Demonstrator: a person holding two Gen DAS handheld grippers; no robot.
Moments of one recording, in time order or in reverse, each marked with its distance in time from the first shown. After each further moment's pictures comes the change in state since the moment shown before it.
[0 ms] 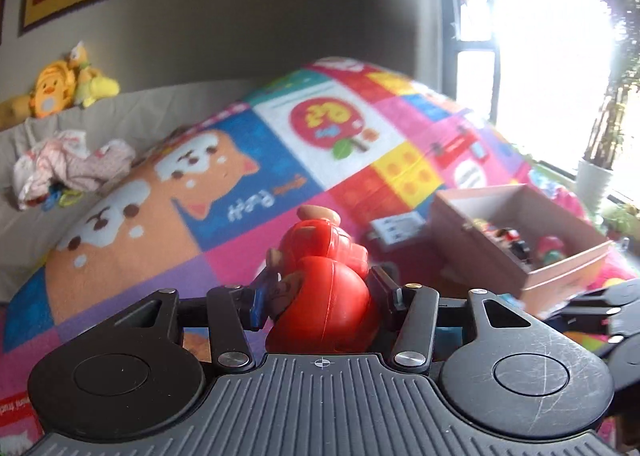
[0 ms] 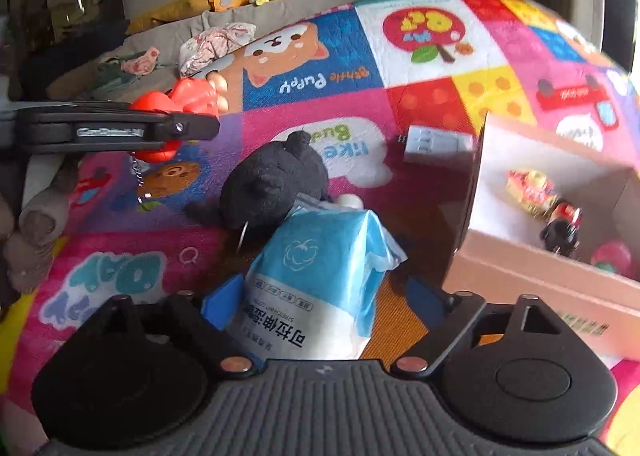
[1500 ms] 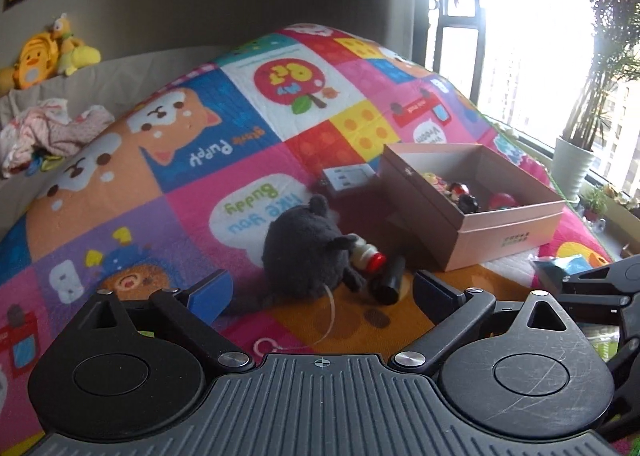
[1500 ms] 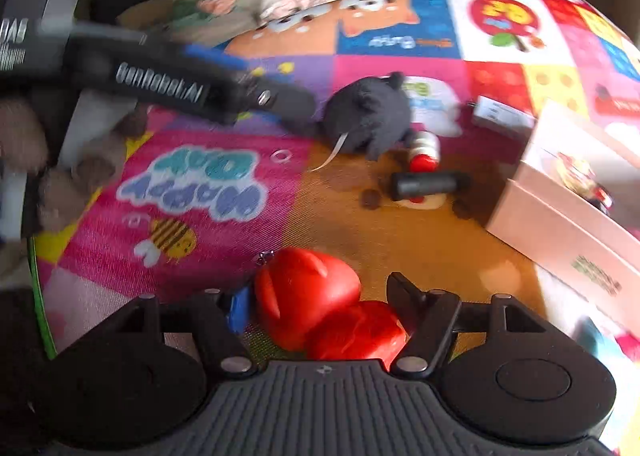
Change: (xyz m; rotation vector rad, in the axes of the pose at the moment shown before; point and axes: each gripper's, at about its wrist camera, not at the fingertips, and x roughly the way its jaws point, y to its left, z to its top) left arm -0.013 -0.039 -0.029 -0.030 0.118 -0.049; right arm -0.061 0.027 -0.049 -0.201 0.050 0.030
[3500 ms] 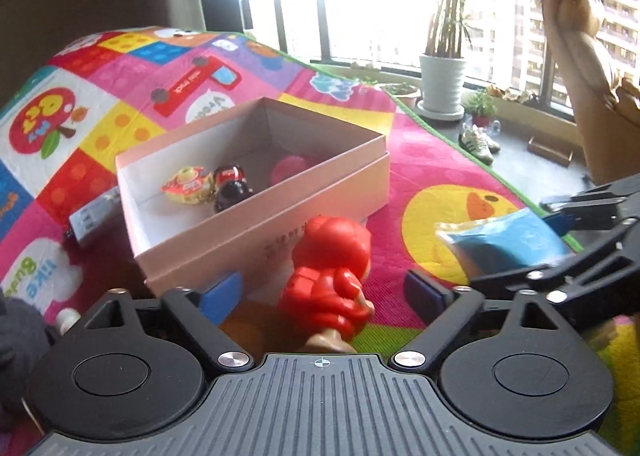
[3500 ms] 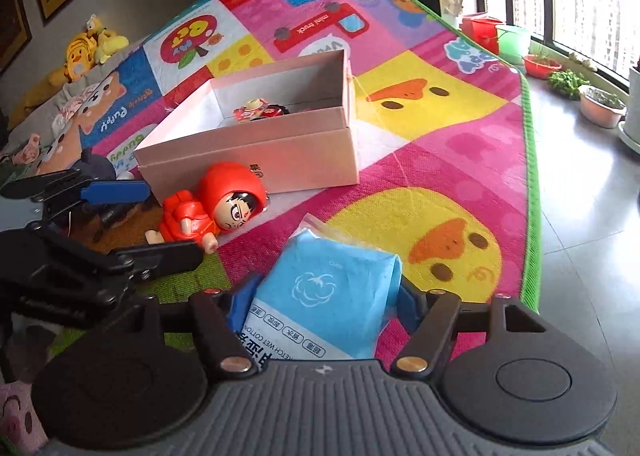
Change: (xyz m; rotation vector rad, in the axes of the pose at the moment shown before) left arm 0.108 -0.197 -0.005 0.386 0.091 -0.275; right arm -0.086 -0.144 -0.112 0.535 -0.118 -0.389
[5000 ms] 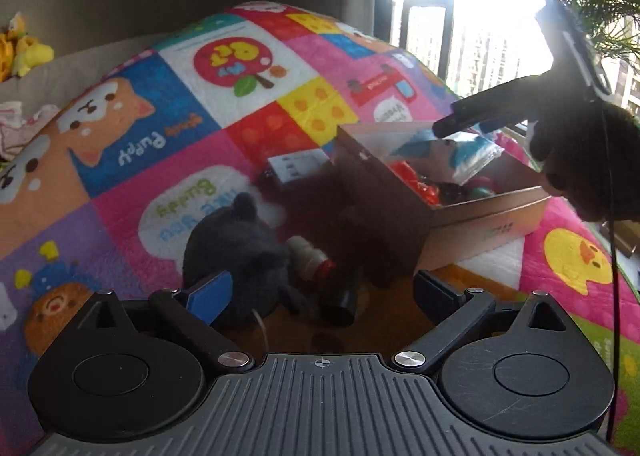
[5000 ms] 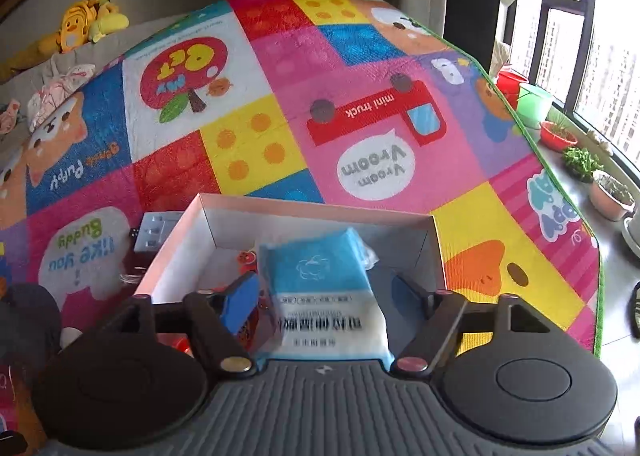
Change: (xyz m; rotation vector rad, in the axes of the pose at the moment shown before) left arm -0.098 0.144 -0.071 -0.342 -0.042 0.205; right arm 0.121 0.089 0.185 -0.206 -0.056 -0.060
